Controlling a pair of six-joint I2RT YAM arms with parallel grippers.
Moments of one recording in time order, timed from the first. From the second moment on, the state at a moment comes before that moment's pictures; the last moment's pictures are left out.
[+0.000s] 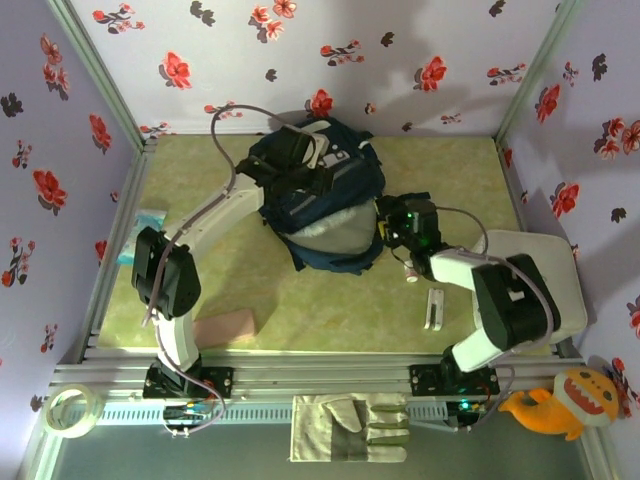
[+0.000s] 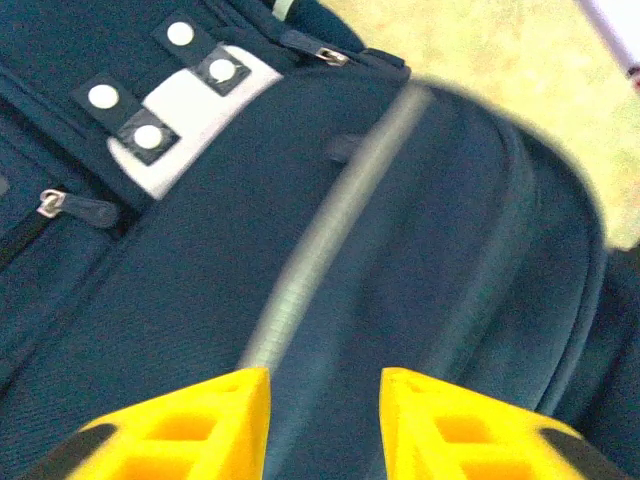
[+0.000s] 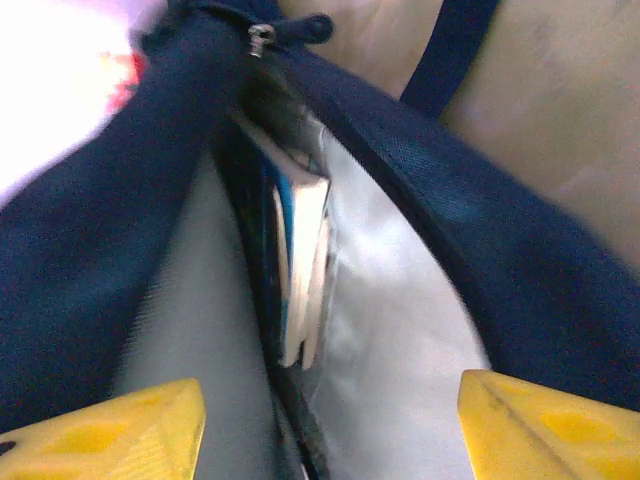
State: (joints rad) left arm -0.63 1.87 1.71 -0.59 0.09 -0.27; right arm 0.30 1.51 0.60 0.45 -0.17 1.44
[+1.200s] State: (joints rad) left arm -0.18 1.96 1.37 -0.33 0.43 -0.65; right arm 0.55 1.49 0.88 -0.16 0.03 1.01
